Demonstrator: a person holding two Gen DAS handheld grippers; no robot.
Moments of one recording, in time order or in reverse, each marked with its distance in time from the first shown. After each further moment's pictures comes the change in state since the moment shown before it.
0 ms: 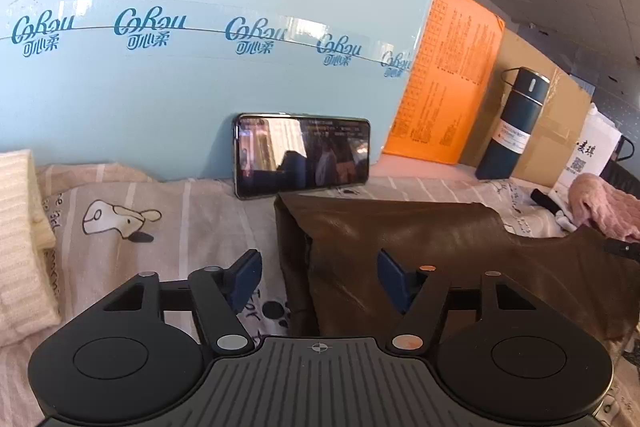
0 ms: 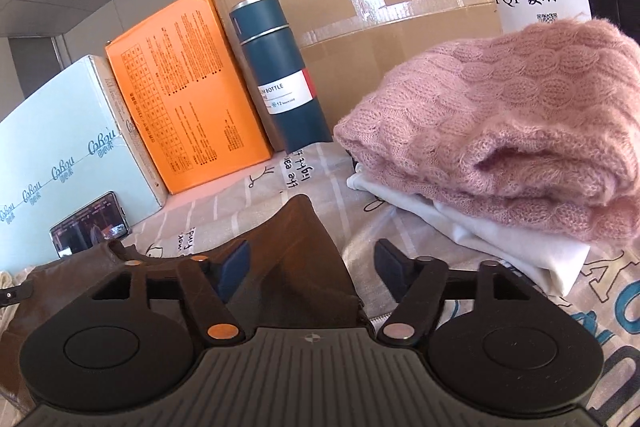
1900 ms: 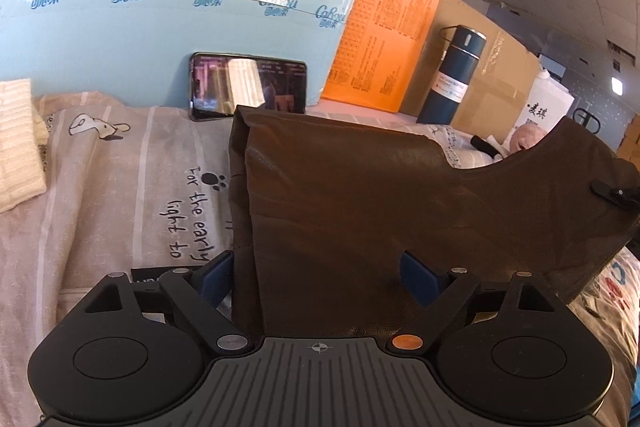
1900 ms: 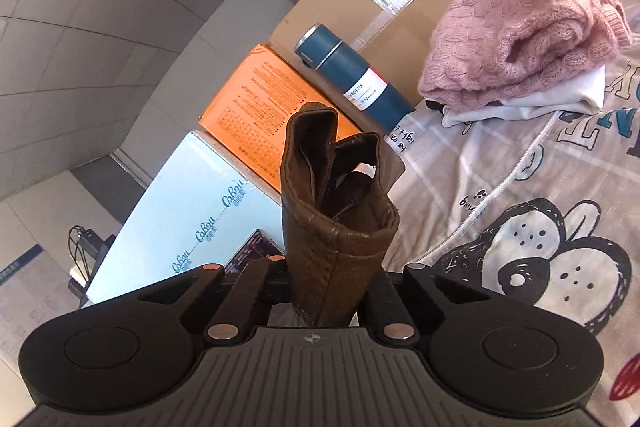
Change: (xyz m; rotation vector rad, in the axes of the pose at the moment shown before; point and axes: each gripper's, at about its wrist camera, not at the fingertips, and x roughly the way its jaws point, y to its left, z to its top) left arm -0.050 -0.032 -0.056 0.020 0.078 -0.131; right arm -0.092 0.032 -0.038 0.433 -0.056 0.295
